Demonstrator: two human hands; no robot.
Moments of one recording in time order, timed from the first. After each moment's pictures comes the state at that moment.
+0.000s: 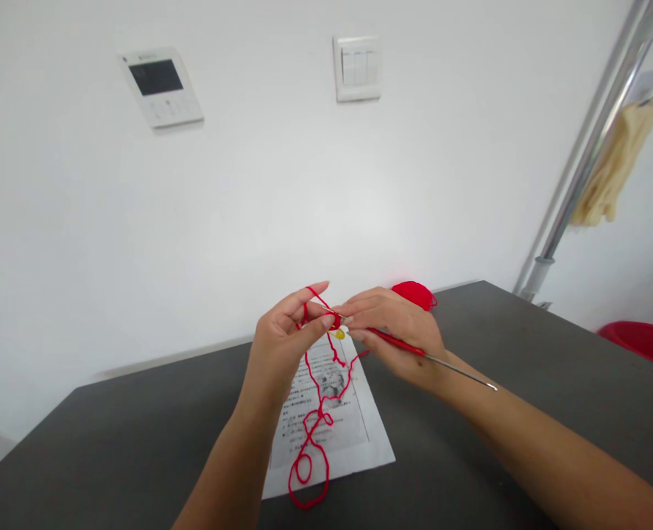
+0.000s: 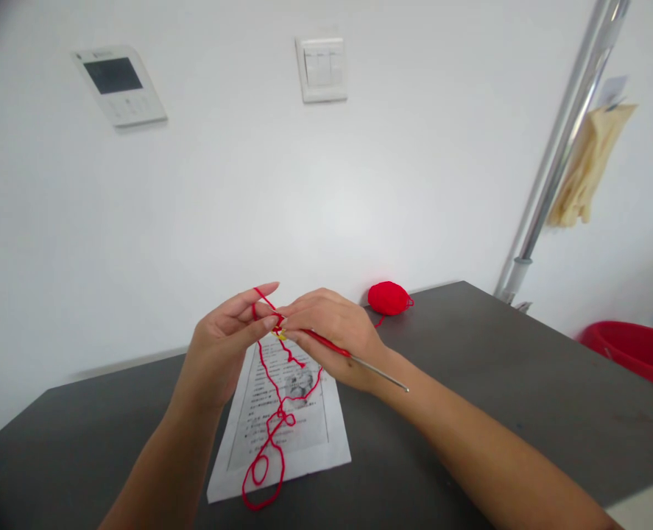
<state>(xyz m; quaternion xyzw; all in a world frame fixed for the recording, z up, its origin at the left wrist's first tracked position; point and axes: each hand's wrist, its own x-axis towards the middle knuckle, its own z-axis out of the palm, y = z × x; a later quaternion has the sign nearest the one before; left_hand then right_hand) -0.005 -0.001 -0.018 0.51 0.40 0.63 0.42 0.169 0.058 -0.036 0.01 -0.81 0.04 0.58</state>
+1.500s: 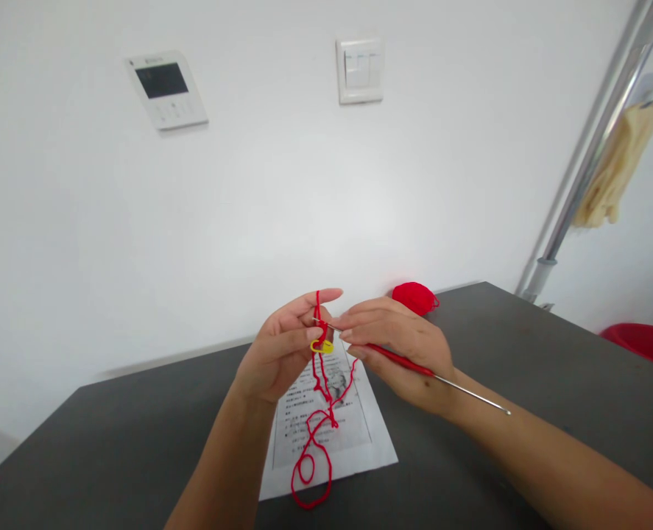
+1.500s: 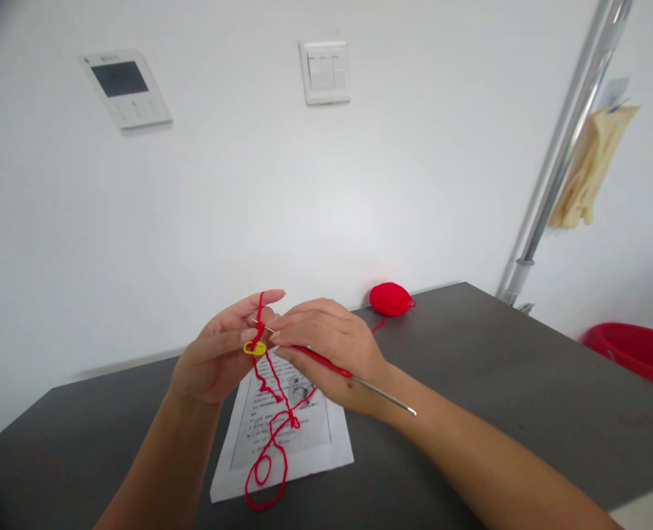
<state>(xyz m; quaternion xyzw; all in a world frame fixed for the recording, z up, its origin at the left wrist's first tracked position) -0.019 -0.003 -0.011 0.49 0.26 0.56 0.62 0.167 0.036 -0.030 0.01 -0.81 0.07 0.59</state>
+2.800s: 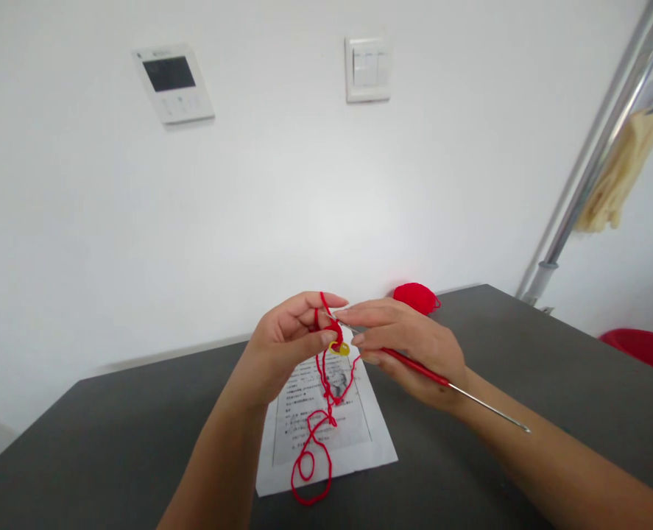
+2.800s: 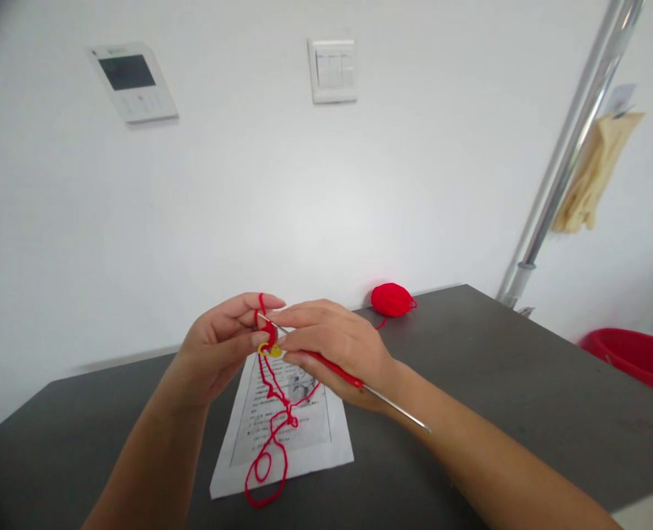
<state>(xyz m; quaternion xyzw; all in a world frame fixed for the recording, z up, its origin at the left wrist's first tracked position) -0.021 -0.011 -0.007 0.56 0.30 0.55 0.54 0.176 0.035 -0.026 0.00 -0.83 0.05 0.55</state>
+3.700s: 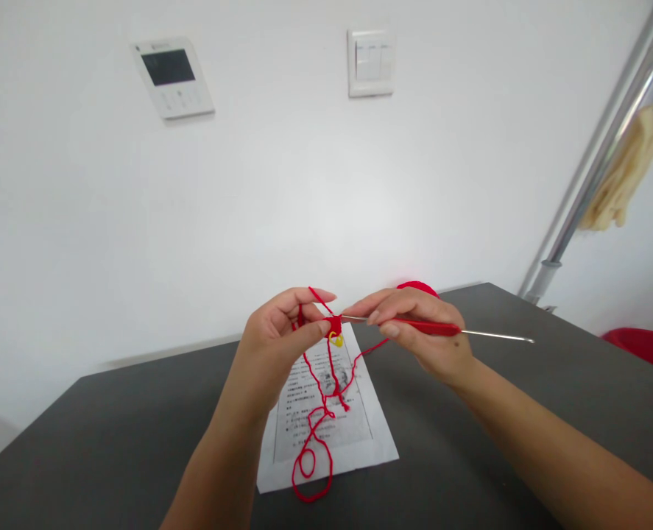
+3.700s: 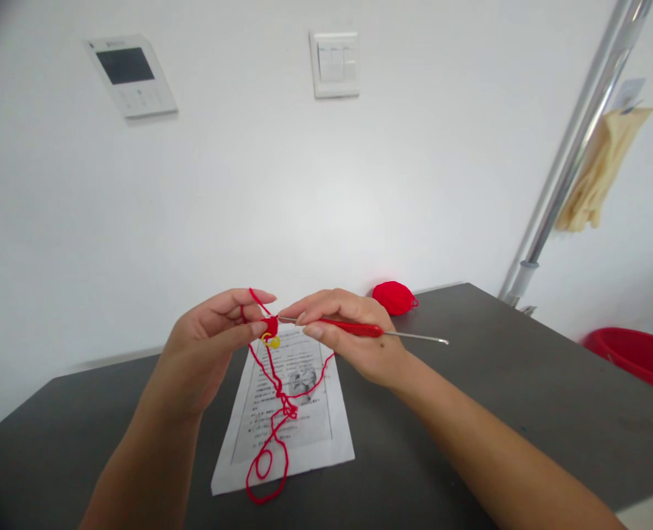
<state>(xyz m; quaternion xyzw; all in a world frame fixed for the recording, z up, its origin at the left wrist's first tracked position) -0.012 -0.023 0.005 0.54 0.43 0.60 0.40 0.173 0.047 -0.032 0.01 -0.74 0.34 0.58</state>
